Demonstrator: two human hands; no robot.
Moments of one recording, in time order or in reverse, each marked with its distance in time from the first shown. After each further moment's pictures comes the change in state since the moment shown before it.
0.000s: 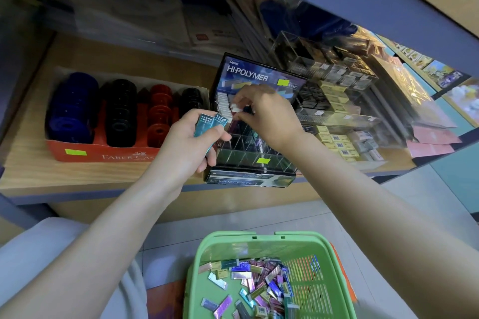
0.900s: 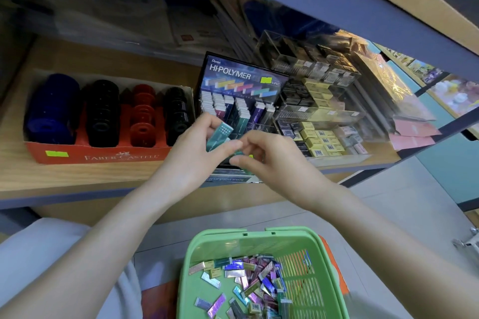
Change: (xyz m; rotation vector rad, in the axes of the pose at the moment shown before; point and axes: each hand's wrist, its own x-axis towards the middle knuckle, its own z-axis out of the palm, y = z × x) left_hand -0.005 -0.005 0.021 0.330 -0.130 0.225; right_hand -0.085 -0.034 -0.044 0.416 -0.226 0.173
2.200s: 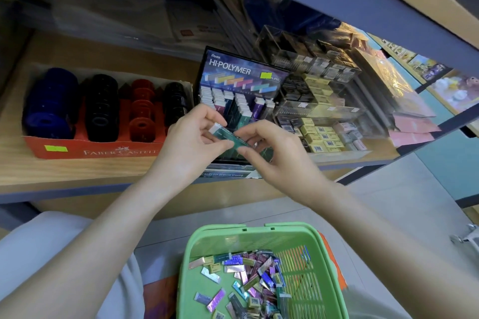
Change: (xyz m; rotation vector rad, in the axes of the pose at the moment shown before) left_hand 0.000 0.001 -0.002 -0.024 0.090 0.003; right_hand -0.004 0.023 0.006 0.023 0.167 -0.183
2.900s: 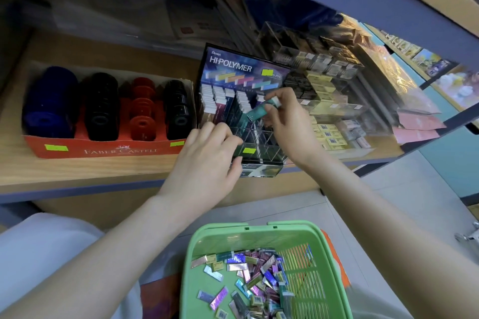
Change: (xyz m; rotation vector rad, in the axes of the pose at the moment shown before) left_hand -0.015 -0.022 0.025 0.801 0.024 0.421; right_hand 0.037 0.037 -0.003 0.045 0.254 0.291
